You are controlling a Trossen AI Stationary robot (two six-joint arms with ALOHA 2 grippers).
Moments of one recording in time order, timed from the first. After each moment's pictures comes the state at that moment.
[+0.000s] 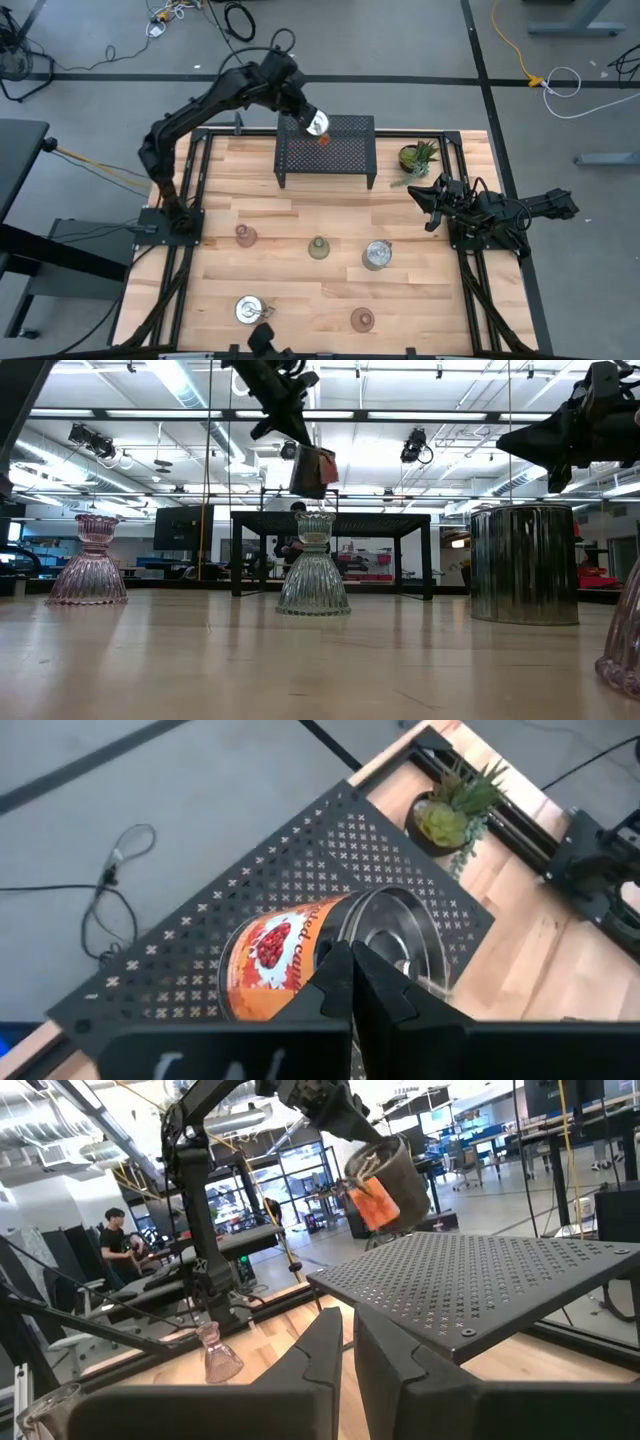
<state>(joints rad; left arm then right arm) 0.61 1.79 1.96 -0.93 0.11 -0.25 0.20 0.04 0.02 0.18 0.57 0.20</state>
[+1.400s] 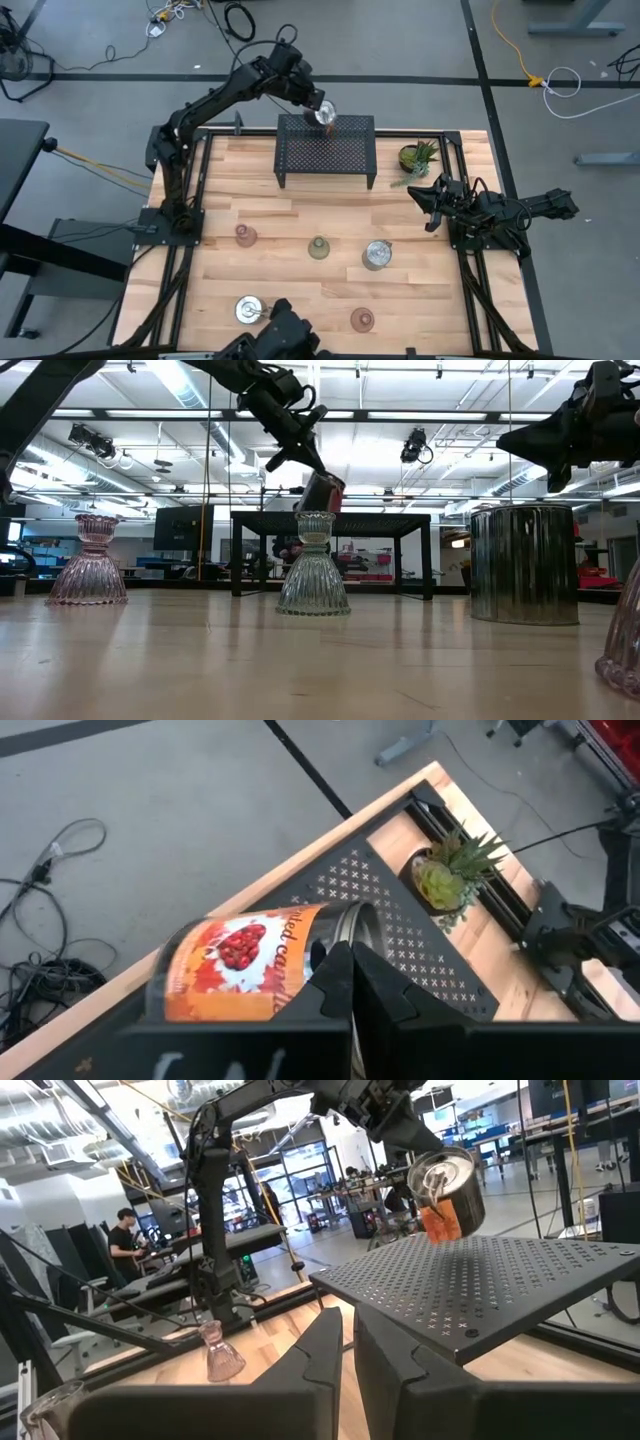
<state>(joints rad) 0.71 1.94 1.96 -0.71 0.27 -0.36 0.20 0.04 0.02 0.18 0.56 0.20</state>
